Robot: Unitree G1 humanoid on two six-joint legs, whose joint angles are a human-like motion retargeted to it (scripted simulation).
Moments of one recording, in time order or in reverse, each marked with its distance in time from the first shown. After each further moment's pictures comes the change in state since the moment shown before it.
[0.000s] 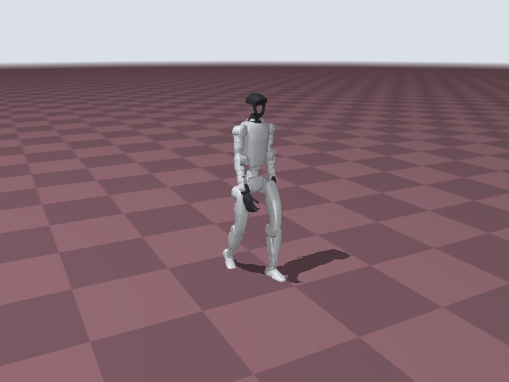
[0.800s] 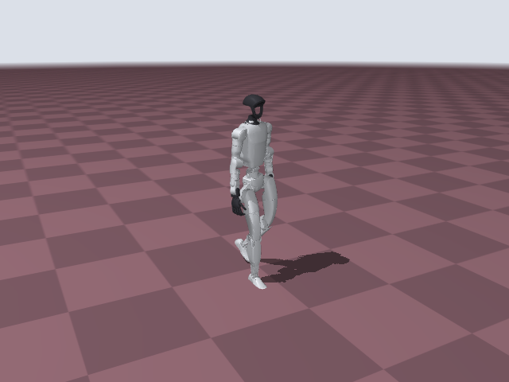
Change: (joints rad) left arm 0.000 0.021 -0.113 0.023 0.142 -0.027 0.033; right arm 0.120 -0.057 -0.087 0.142 -0.014 0.046 0.000; waist -0.123 -0.134 -0.010; left_leg 0.252 -0.129 0.089 0.399 0.122 0.134; right_leg -0.505 -0.293 -0.019 -0.065 -0.144 -0.058
